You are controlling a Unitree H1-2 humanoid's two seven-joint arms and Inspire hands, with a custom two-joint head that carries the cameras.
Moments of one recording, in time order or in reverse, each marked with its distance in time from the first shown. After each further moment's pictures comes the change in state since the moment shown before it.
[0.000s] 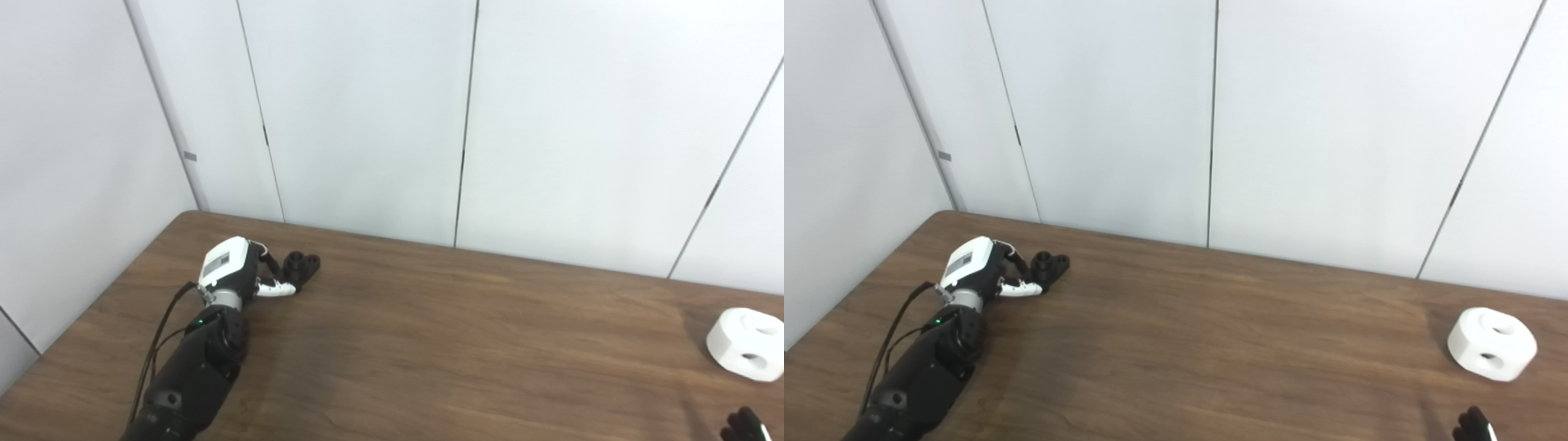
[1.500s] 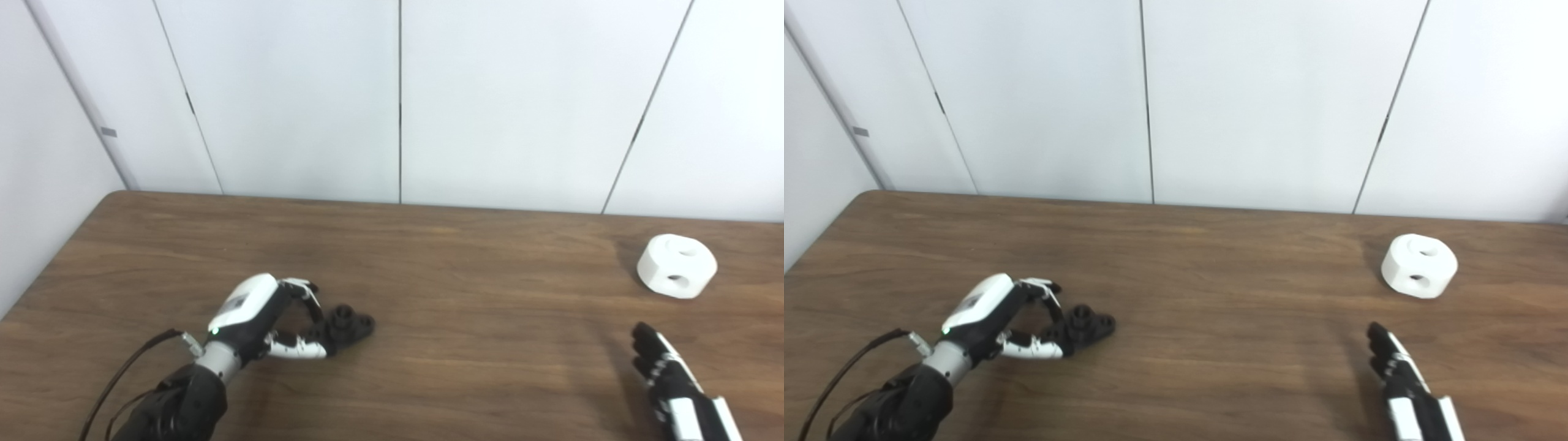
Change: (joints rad) left arm 0.337 -0.016 -0.158 -0.704 -0.033 -0.045 -0.350; right arm -0.006 0.016 0.060 -0.011 -0.112 -0.038 -0.062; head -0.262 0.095
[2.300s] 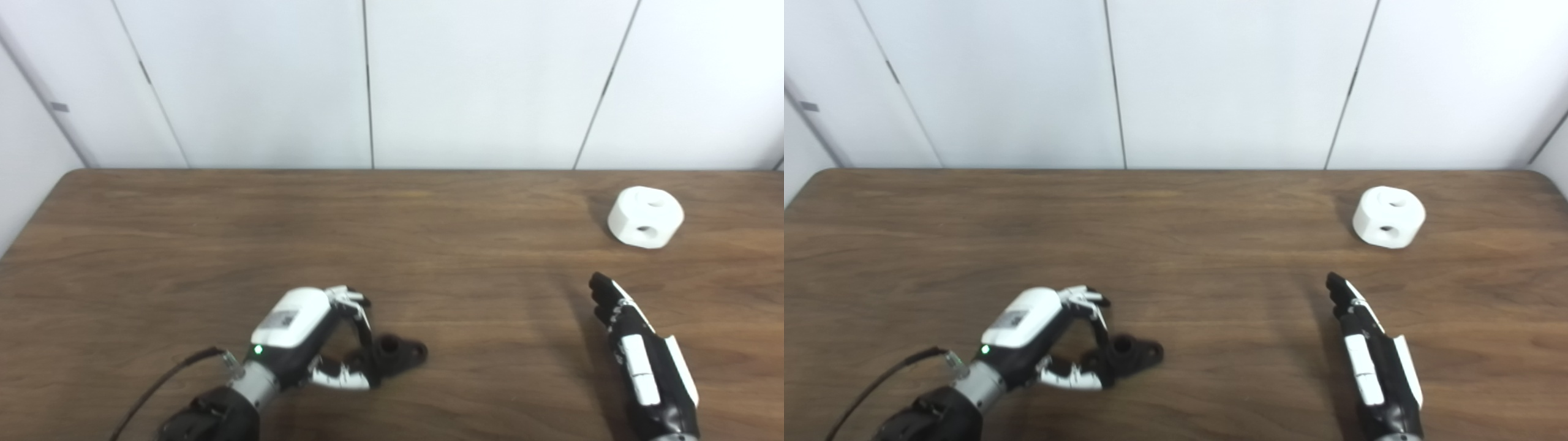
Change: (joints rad) left arm 0.089 -0.090 -0.180 -0.107 0.190 -0.099 -0.069; right arm -0.005 0.005 0.056 -0.052 -0.044 0.084 -0.092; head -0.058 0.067
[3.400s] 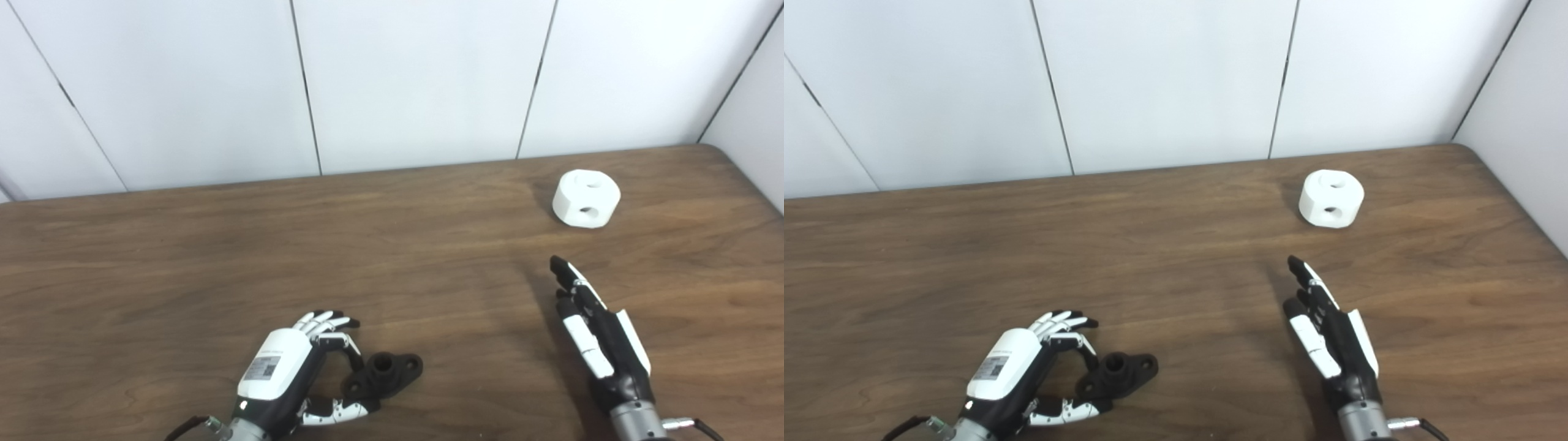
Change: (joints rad) left arm 0.074 -0.081 0.010 0.161 0.032 -0.233 0.241; right arm -0.010 -0.002 -0.022 -0.013 -0.027 0.069 -0.028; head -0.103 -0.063
